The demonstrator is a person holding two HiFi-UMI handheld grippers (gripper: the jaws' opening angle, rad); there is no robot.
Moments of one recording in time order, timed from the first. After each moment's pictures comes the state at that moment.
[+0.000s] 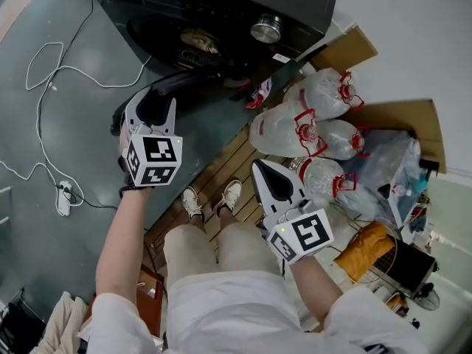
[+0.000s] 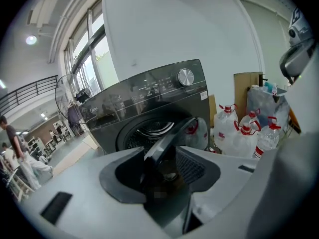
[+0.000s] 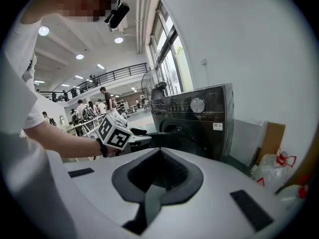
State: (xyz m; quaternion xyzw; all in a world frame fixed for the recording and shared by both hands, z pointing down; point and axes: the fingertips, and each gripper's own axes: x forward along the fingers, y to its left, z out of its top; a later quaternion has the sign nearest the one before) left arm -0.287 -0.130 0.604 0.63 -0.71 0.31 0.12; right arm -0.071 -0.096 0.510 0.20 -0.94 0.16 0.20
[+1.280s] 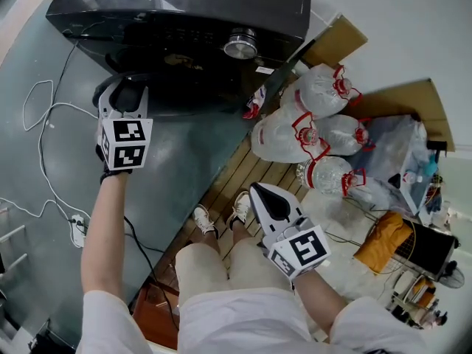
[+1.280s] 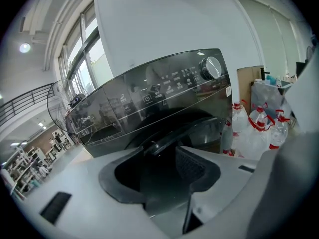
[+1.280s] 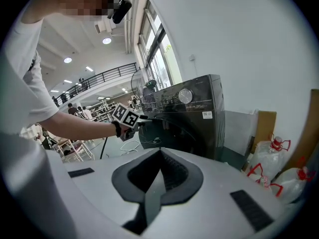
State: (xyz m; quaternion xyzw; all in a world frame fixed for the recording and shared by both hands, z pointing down) left arm -0.360 -0.220 0.608 0.63 -0.70 0.33 0.09; right arm -0.054 -0.107 0.545 0.25 -0.93 0.20 0.20
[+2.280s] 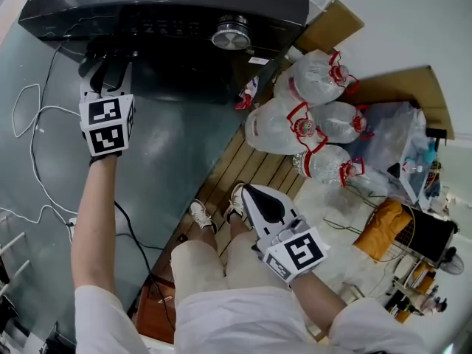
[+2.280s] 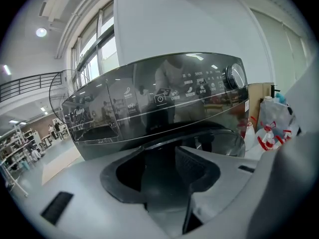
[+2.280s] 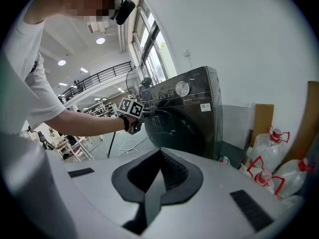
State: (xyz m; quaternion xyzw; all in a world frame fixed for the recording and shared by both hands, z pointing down) left arm -0.380 -0.267 0.605 0.63 -0.73 0.24 0.11; right arm -0.058 -0.109 0.569 0.26 -0.92 0.22 0.21
